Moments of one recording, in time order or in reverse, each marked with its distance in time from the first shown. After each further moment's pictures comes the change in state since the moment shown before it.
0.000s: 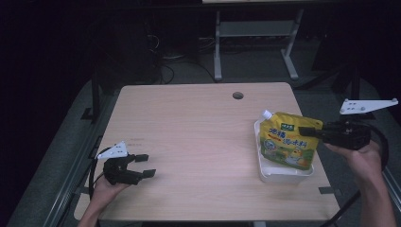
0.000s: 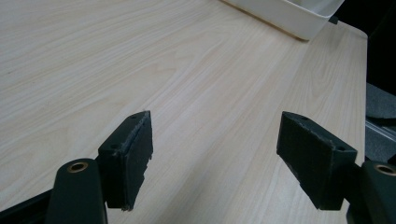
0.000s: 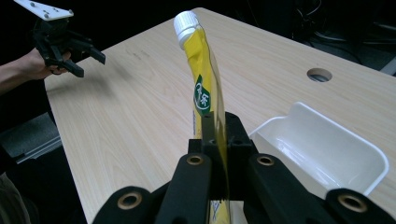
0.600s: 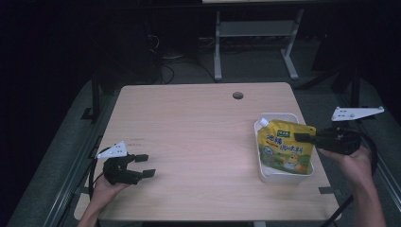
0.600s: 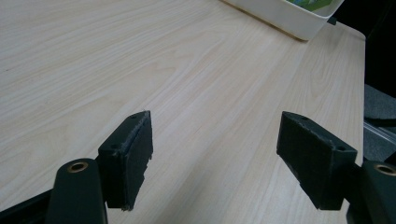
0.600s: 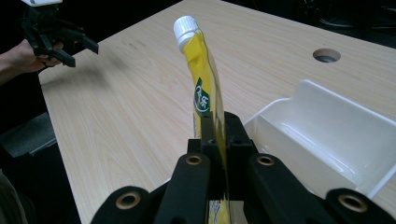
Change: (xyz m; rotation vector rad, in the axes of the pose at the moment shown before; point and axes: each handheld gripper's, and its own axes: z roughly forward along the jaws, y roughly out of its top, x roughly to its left) left arm 0.002 -0.001 -0.001 0.002 -0.007 -0.007; right arm -0.010 -0.024 0.018 0.019 0.011 0.040
